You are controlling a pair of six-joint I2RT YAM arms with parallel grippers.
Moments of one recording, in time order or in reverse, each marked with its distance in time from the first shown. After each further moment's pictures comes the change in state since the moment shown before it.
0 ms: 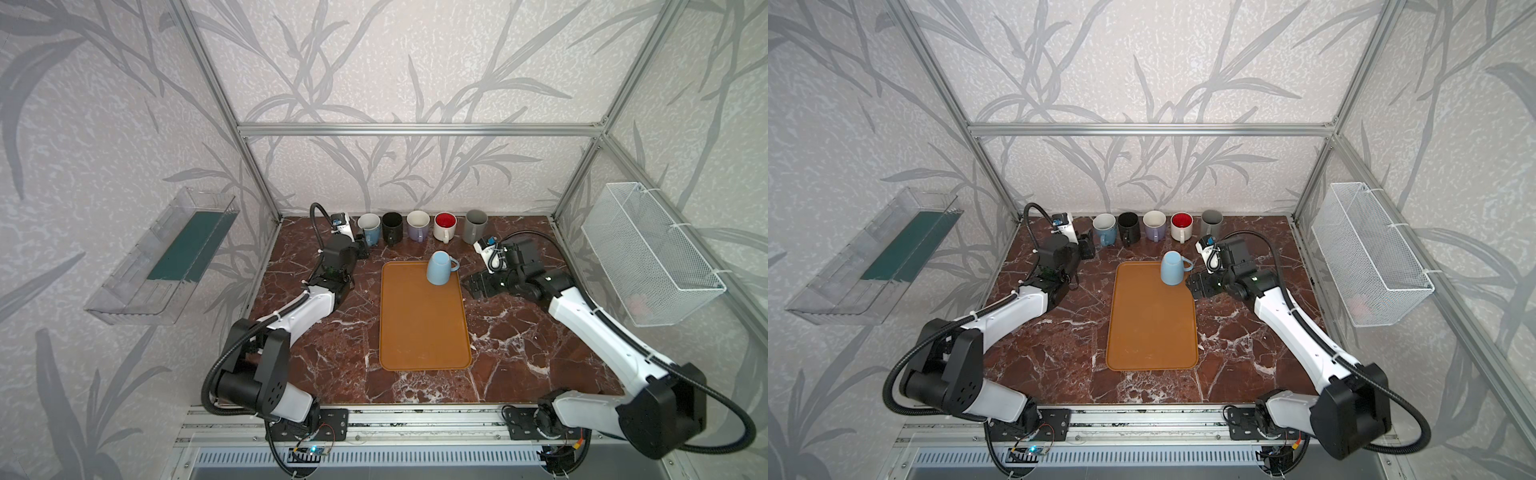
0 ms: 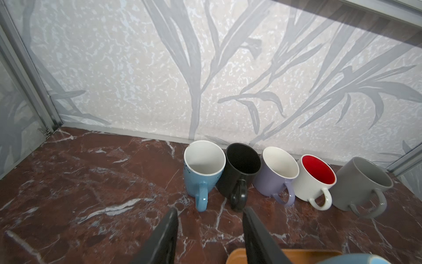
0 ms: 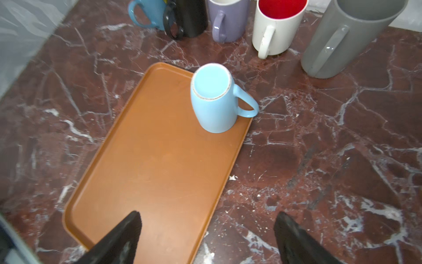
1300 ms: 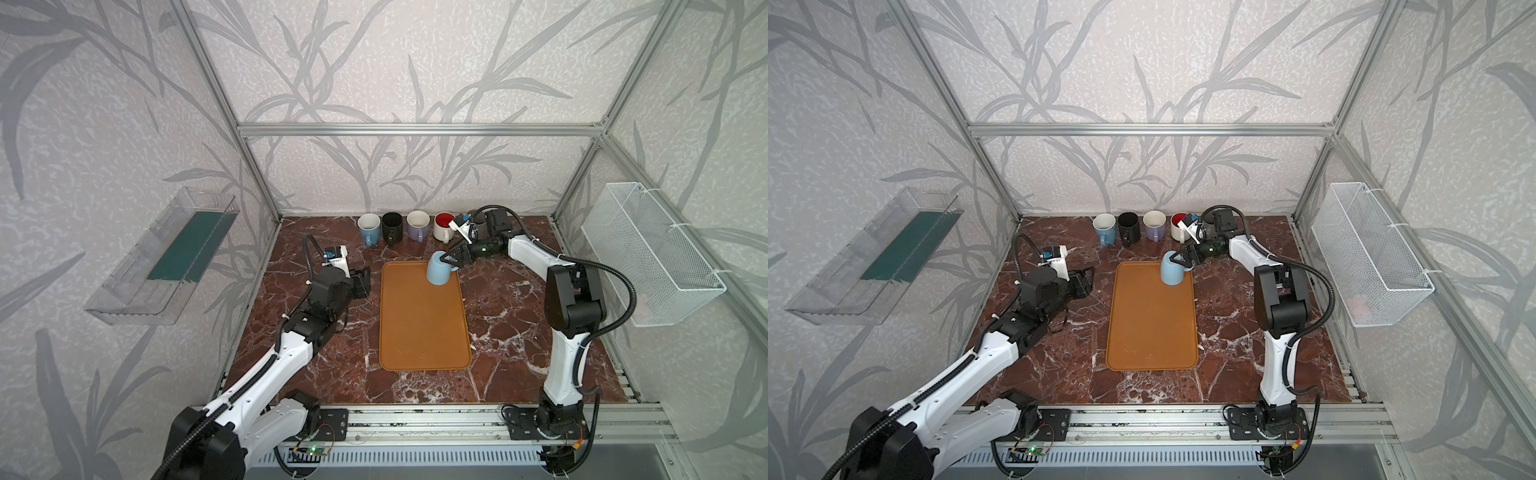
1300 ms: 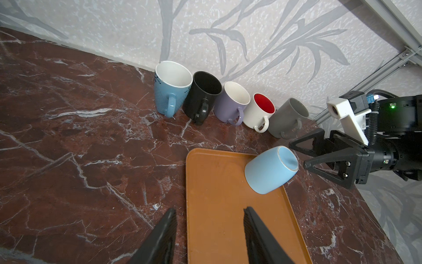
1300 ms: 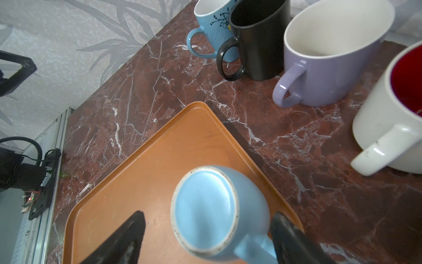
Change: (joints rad) left arm -0.112 -0.414 -0.209 -0.353 0.127 -0.204; right arm -0.174 0.678 0.443 0.126 -0.743 -0.350
